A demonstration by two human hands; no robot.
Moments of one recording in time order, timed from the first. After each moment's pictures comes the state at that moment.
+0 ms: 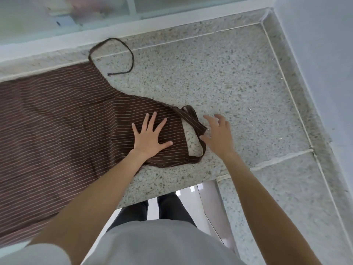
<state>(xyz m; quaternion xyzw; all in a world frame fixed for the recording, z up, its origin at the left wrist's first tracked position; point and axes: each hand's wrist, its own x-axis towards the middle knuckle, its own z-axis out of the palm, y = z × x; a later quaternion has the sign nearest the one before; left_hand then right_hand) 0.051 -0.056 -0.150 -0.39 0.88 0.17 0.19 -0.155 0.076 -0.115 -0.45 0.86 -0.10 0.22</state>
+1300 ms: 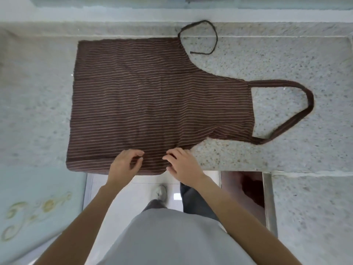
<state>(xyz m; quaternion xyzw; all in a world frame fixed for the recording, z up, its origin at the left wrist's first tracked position) 0.362 0.047 -0.122 -0.57 0.77 0.28 -0.09 0.136 0.093 -0.142 -0.79 0.56 -0.13 0.22</state>
